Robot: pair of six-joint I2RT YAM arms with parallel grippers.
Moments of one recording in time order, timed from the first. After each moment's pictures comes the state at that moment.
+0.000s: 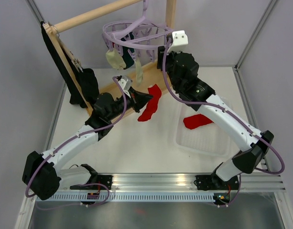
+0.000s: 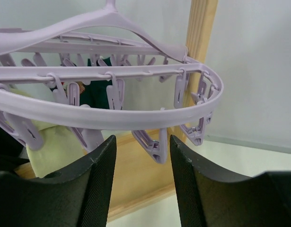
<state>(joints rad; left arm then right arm) -0.62 1.18 0.85 0.45 0.35 -0.33 0.73 1.53 1.67 -0.05 0.52 -0.01</state>
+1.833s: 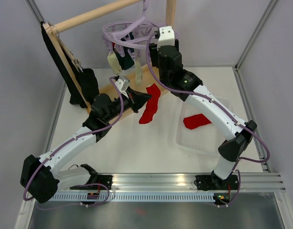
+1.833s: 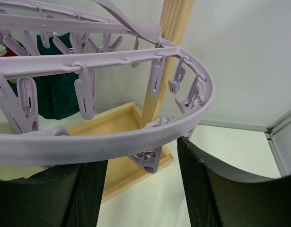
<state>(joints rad) -0.62 1.14 0.84 0.44 0.34 -0.32 0.76 1.75 1.96 -0.29 0.74 -0.06</state>
